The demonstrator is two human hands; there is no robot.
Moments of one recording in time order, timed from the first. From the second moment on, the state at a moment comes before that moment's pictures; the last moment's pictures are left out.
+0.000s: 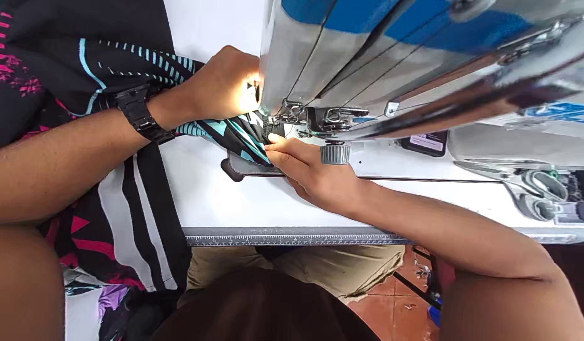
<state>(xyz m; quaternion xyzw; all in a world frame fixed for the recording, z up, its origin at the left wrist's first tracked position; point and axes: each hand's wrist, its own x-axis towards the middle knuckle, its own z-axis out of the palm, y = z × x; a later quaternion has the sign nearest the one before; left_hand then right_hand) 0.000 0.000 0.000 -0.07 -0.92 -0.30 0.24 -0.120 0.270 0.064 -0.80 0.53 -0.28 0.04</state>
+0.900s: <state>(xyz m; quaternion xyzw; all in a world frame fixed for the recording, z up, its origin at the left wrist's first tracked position) 0.094 0.102 0.082 0.09 -0.94 -0.24 0.21 -0.091 0.248 0.087 -0.68 0.60 -0.38 0.20</state>
